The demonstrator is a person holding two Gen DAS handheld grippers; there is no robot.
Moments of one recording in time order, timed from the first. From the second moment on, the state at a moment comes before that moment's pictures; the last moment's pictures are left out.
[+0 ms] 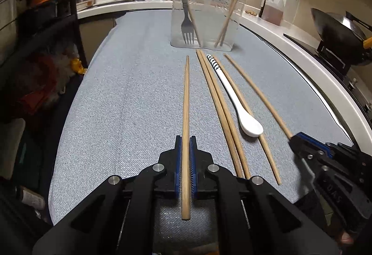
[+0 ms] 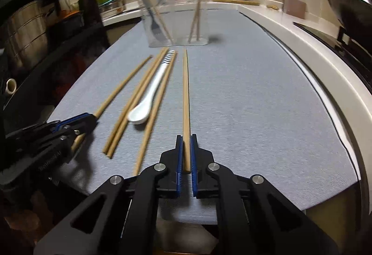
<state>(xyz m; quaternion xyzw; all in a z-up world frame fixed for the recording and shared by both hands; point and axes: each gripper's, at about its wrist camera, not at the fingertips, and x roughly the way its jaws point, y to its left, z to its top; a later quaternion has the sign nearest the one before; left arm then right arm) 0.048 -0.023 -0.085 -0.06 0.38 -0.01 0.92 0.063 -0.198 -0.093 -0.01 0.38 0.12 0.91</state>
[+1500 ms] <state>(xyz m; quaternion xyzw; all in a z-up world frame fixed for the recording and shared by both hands) 0.037 -0.028 -0.077 -0.03 0.37 -0.01 0.93 0.060 -0.202 -0.074 -0.02 0.36 0.12 0.92</state>
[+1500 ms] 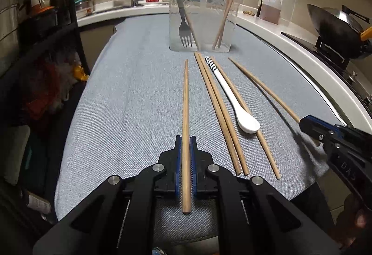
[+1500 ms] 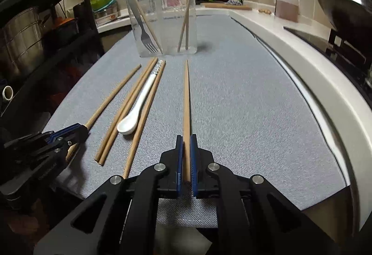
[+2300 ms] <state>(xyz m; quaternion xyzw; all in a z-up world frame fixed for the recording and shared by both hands) 0.008 -0.023 0.000 -0.02 0.24 -0.03 0.97 0.026 -0.207 0.036 -0.03 0.25 0.15 0.96</state>
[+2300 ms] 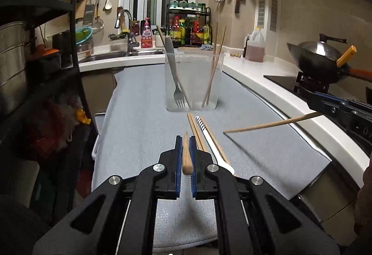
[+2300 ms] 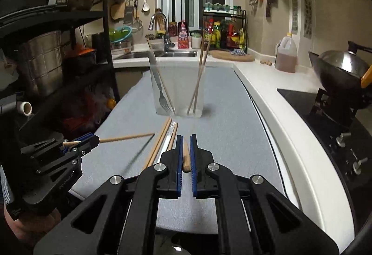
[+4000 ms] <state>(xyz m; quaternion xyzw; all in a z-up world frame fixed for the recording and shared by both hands) 0.192 0.011 0.209 -0.07 0.22 -0.08 0.97 0.205 -0.168 0.239 -0.02 0.13 0.22 0.97</state>
